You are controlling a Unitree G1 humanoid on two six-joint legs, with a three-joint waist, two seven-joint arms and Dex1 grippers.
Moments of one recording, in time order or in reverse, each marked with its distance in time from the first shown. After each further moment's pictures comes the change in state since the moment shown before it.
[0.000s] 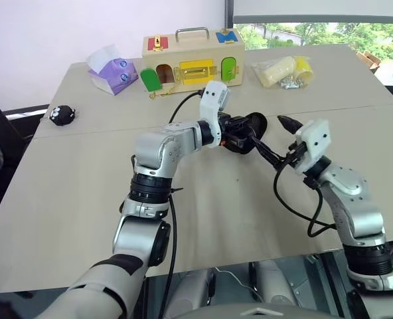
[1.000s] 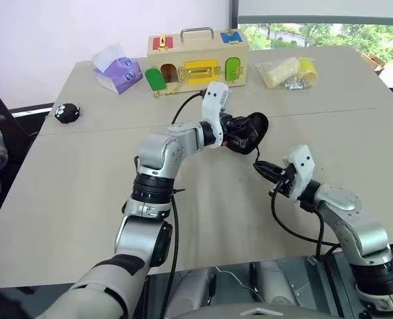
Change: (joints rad) left arm 0.000 -0.015 -0.002 0.019 0.000 -0.023 0.003; right arm 0.099 -0.040 0.083 -0.057 0.113 0.287 0.023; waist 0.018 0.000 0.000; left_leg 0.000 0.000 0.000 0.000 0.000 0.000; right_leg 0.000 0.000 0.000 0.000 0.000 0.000
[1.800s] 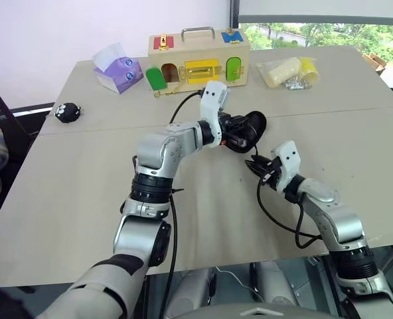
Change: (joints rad) left arm 0.000 0.018 0.000 0.000 0.004 -0.008 0.000; right arm -0.073 0.098 0.044 0.172 -0.080 -0.078 -0.054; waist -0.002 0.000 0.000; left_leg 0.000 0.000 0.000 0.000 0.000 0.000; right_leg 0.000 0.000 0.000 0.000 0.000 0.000
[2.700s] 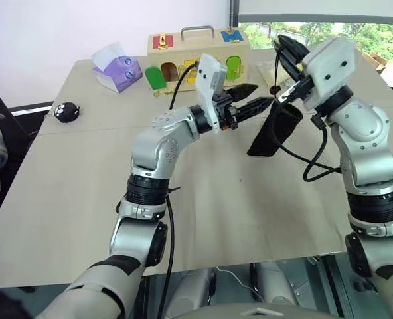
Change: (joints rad) left arm 0.012 0.015 -0.023 -0.065 -0.038 -0.366 -0.249; right arm -0.474 -0.133 -0.081 -0.026 -0.225 -0.322 -0.084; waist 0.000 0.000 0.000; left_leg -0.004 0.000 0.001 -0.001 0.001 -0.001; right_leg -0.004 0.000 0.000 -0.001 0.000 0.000
